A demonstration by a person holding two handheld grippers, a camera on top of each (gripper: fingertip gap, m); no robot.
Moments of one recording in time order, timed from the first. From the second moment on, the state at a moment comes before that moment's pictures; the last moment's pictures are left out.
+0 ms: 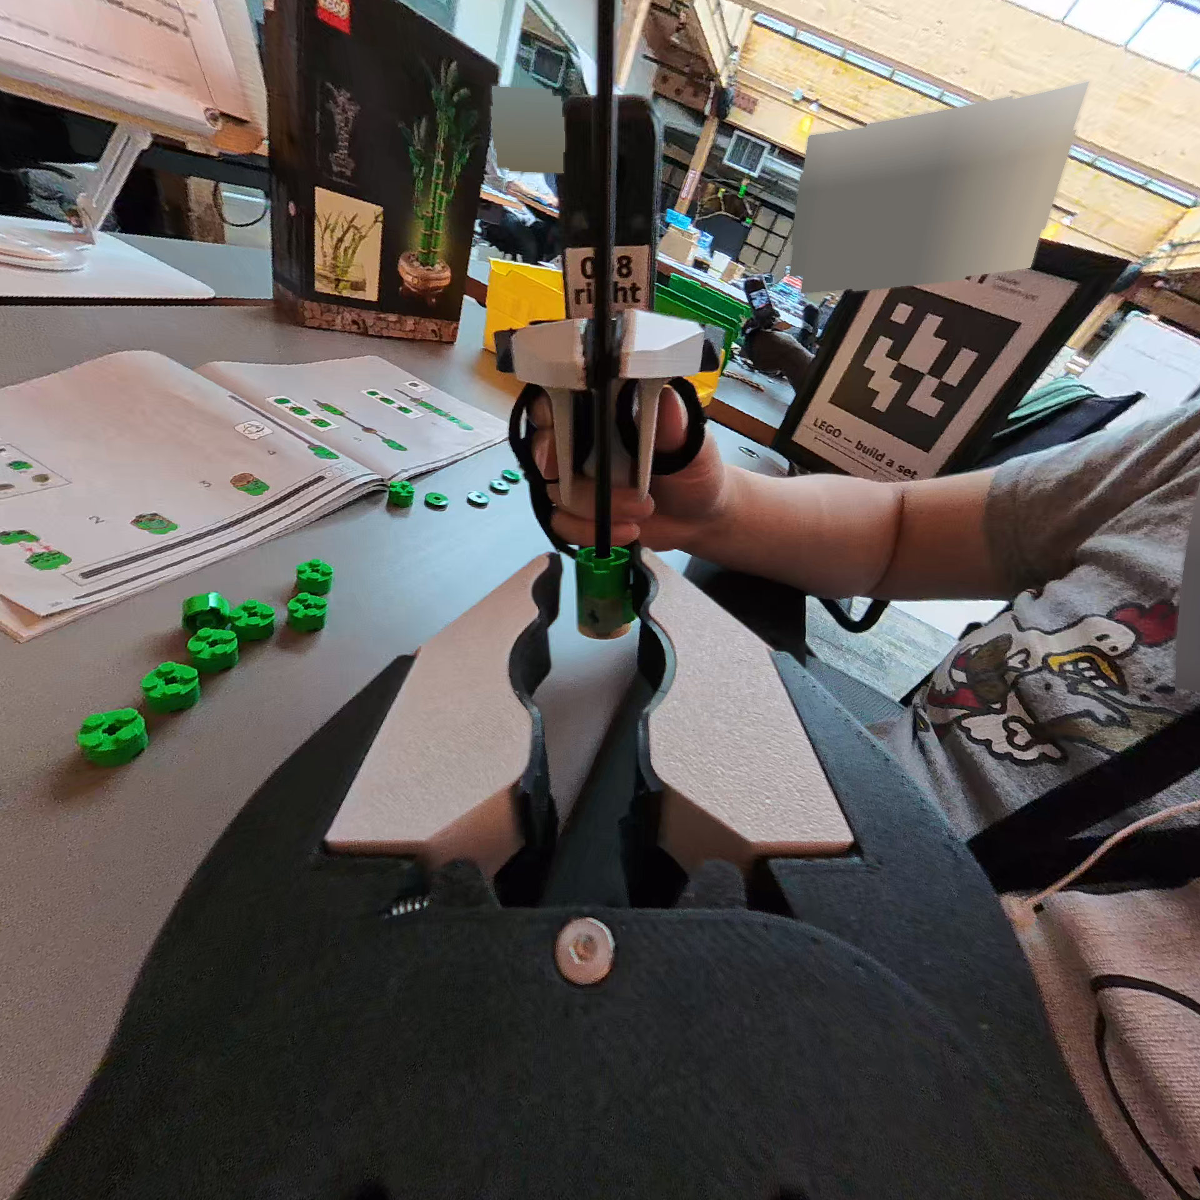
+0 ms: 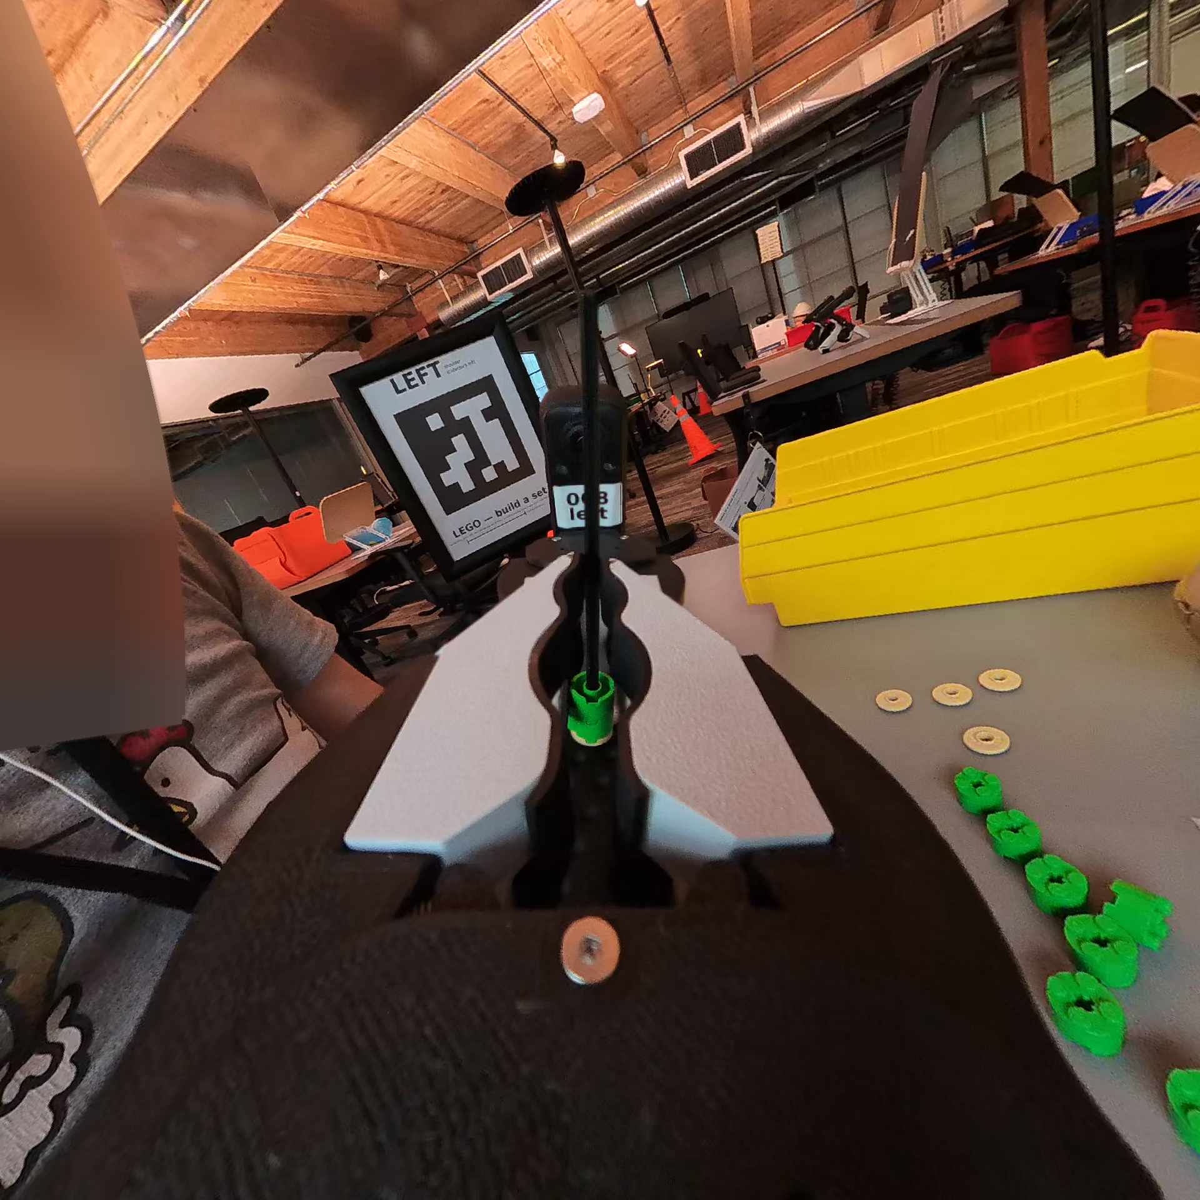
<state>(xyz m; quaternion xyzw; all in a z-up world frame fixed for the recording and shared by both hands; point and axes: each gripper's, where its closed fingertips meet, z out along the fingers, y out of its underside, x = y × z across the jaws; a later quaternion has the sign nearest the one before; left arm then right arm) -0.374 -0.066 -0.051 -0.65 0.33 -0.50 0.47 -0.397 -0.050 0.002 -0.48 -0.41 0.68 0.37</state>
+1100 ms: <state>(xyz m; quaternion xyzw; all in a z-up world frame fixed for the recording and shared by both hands) -0.500 -0.069 -0.004 -0.66 0.25 -0.36 0.61 -0.484 0.062 -0.168 -0.69 -0.64 0.22 0.26</state>
